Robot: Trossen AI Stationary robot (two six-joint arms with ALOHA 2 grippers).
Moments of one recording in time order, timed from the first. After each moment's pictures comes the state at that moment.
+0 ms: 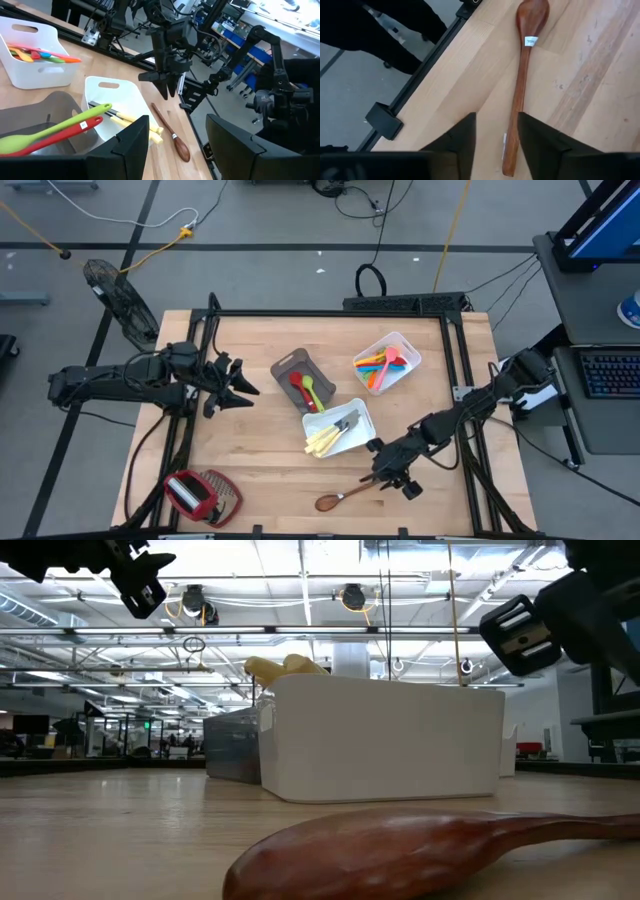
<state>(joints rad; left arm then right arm) 0.13 0.58 0.49 -0.08 0.47 -0.42 0.53 1.52 0.79 -0.08 -0.26 0.12</state>
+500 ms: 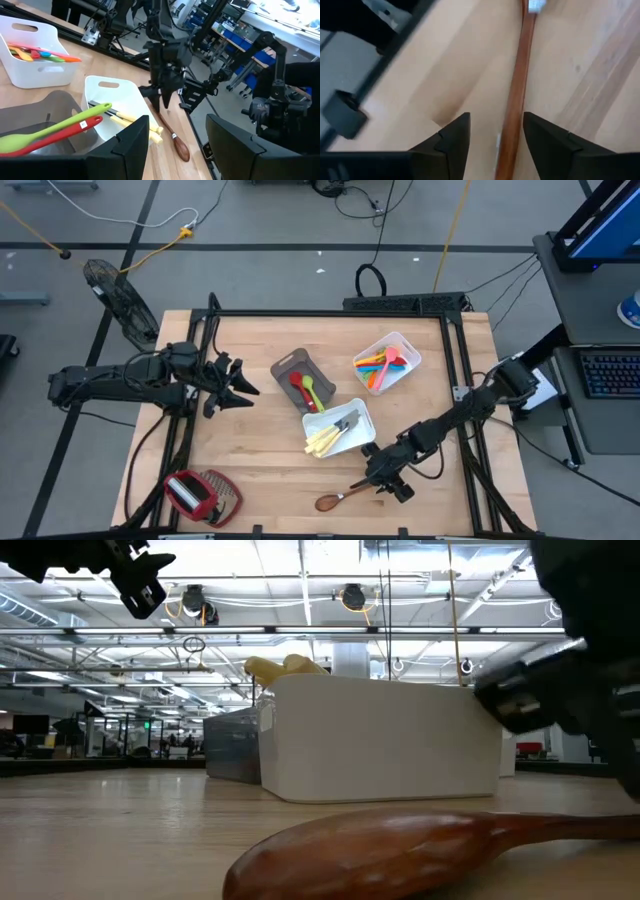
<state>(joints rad) 0.13 0.58 0.49 -0.08 0.47 -0.42 0.53 1.69 0.79 0.01 -0.26 0.10</state>
